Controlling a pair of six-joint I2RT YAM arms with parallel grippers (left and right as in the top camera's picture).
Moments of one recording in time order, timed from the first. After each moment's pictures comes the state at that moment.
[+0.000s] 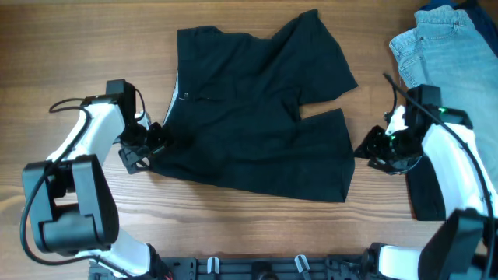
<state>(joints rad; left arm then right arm) 0.11 1.77 1.08 -0.98 0.25 -0.36 -0.20 1.49 1.01 -1.08 -0.32 0.26</state>
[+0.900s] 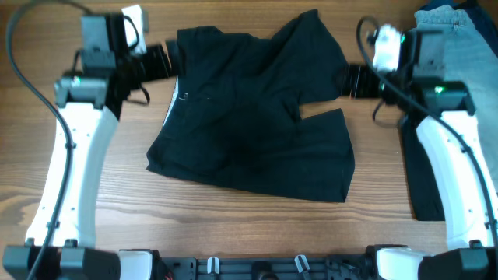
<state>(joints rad) -0.05 1.53 1.51 -0.76 0.20 -0.25 0.03 1.47 1.37 -0.74 -0.31 0.08</state>
